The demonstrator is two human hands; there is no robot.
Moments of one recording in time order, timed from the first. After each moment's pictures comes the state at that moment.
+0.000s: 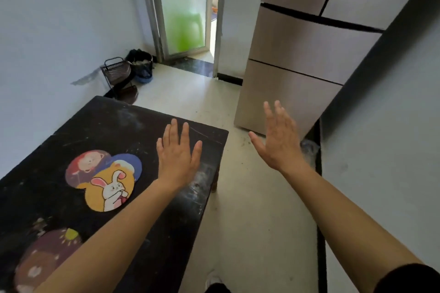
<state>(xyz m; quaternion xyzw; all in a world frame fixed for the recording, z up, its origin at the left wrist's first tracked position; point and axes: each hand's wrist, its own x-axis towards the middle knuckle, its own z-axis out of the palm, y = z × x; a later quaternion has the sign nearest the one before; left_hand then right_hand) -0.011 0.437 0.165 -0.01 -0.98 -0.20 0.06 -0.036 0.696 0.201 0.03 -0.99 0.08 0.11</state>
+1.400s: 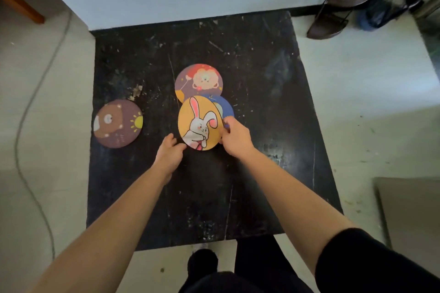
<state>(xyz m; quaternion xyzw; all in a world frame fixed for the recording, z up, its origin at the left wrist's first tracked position) -0.023 0.301 -0.006 0.71 -0.42 -0.56 0.09 -0.207 0.346 -0.001 0.36 -0.77 0.25 -0.47</state>
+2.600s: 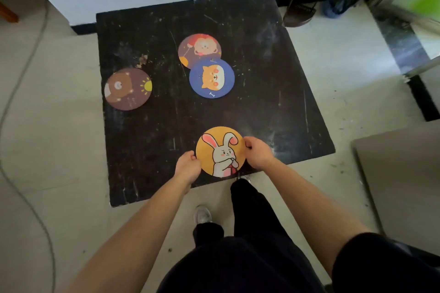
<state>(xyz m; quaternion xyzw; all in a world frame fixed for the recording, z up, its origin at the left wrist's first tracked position) 0.066 0.457 -0.016 0.67 -0.48 -0.56 0.00 -0.132 0.529 -0.009 0.36 -0.82 0.12 -0.43</state>
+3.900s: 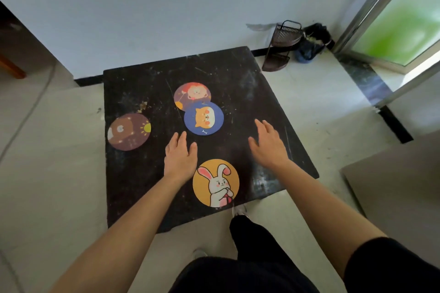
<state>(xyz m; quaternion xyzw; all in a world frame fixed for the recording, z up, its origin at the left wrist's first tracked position) 0.032 0.391 0.070 0.57 -0.74 -0.35 0.08 -0.183 0.504 0.093 0.40 -0.88 0.14 -0.22</state>
